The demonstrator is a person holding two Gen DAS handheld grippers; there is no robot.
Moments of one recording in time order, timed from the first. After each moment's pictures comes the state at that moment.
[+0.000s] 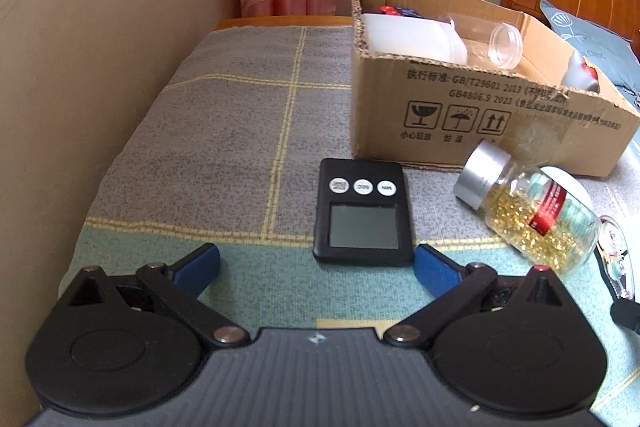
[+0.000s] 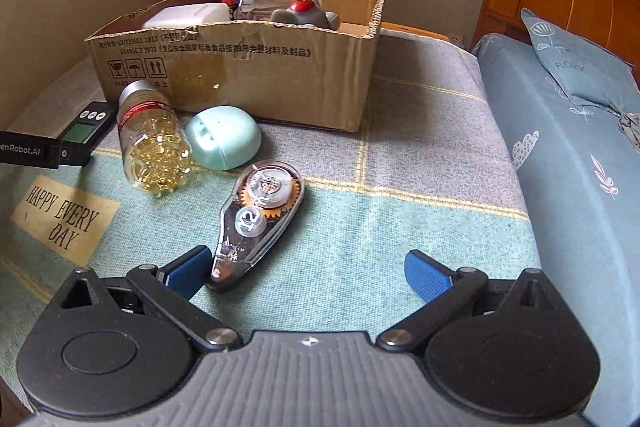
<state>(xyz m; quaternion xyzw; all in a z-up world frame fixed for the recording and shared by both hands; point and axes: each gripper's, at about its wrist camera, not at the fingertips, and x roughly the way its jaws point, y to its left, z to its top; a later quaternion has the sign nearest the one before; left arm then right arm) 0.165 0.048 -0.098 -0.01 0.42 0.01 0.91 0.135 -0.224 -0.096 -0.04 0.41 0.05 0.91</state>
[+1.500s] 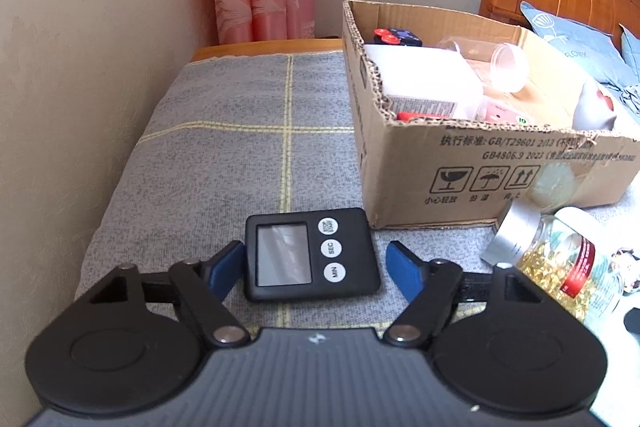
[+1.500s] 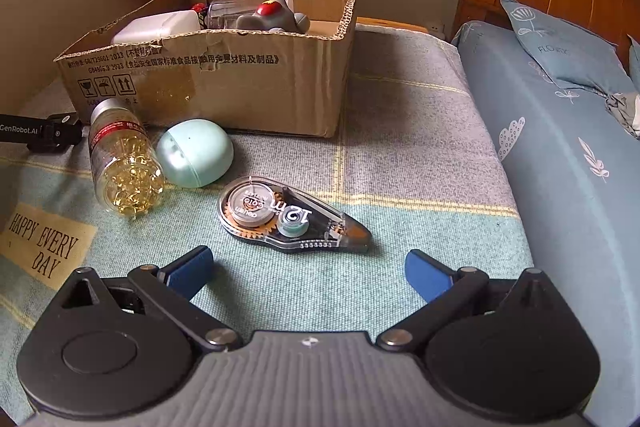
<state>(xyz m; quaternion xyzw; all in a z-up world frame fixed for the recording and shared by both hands) 0.209 0.063 -0.095 0.01 0.40 -0.04 0.92 0.151 -0.226 -0.097 -0.02 0.41 0.02 0.91</state>
